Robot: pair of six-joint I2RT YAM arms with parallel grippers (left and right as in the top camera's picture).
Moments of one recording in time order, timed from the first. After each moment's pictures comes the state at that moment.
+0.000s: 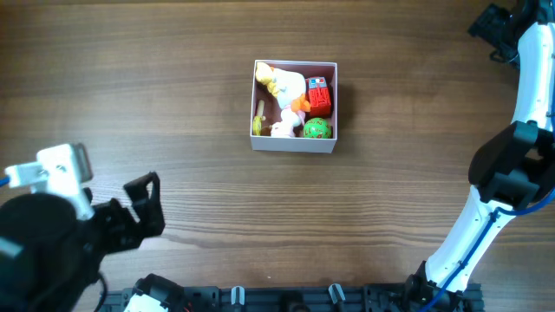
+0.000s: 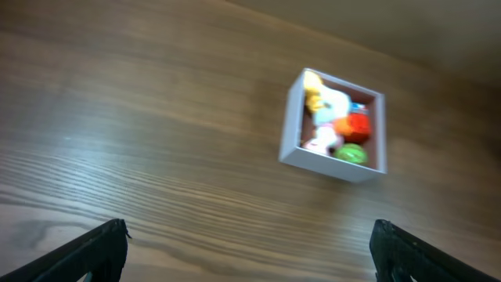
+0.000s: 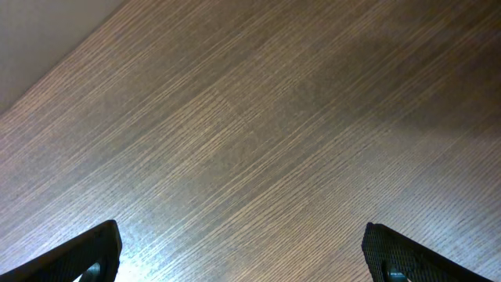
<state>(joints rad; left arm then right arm) -0.43 0.91 1.72 -1.56 -0.27 -0.56 -0.32 2.27 2.25 -1.03 0.14 0.37</state>
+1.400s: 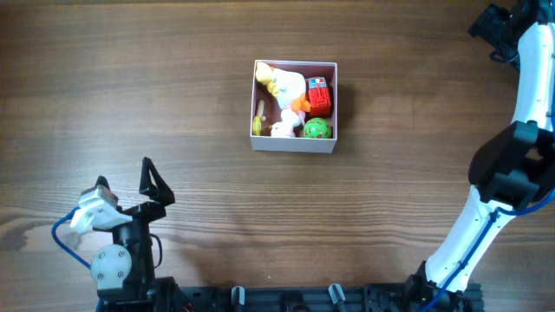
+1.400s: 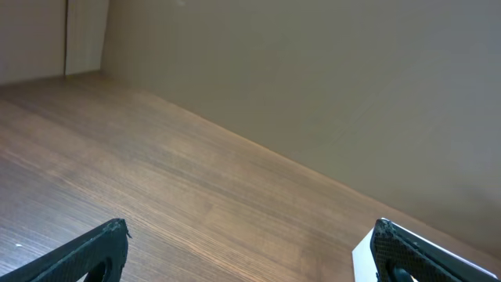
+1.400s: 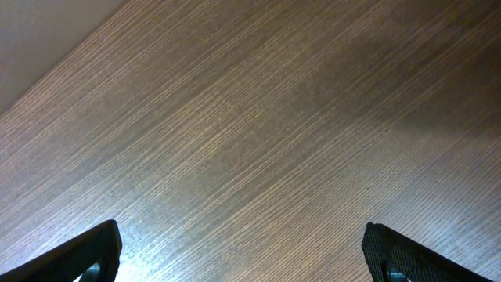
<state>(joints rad) 0.07 0.01 0.22 -0.25 -0.16 -0.39 -0.32 2.27 2.25 -1.03 0.14 0.37</state>
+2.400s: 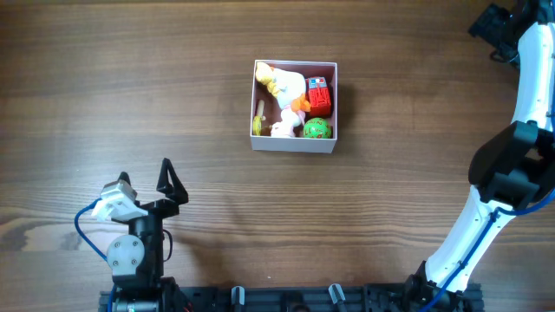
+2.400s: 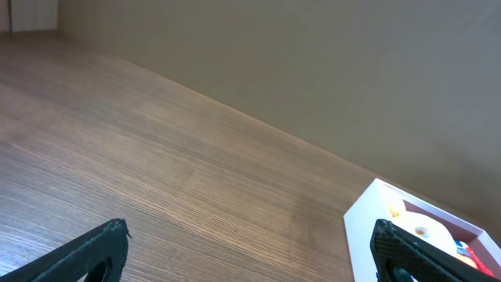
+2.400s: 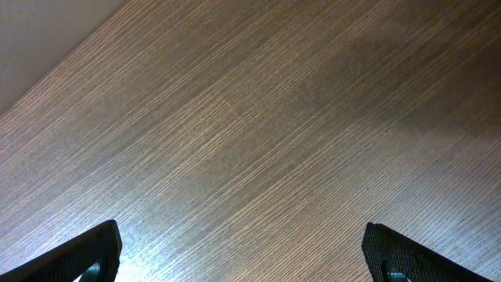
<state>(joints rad) 0.05 0.01 0.02 -0.08 -0.08 -0.41 -0.32 2.27 2.25 -1.03 0.14 0.37</state>
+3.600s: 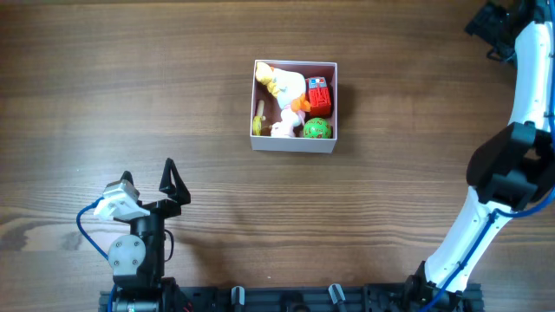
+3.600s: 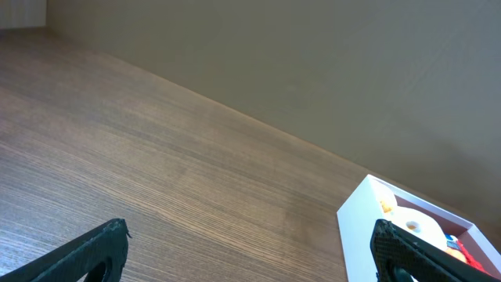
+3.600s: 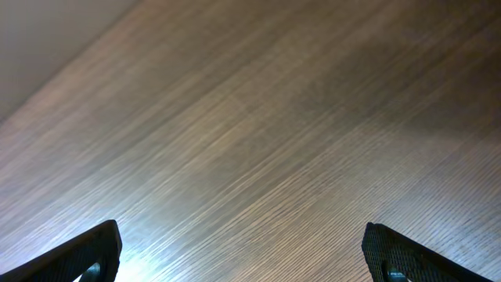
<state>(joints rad) 0.02 0.01 0.02 -0.08 -0.08 -0.41 -0.29 2.25 2.25 -1.03 0.14 0.37</state>
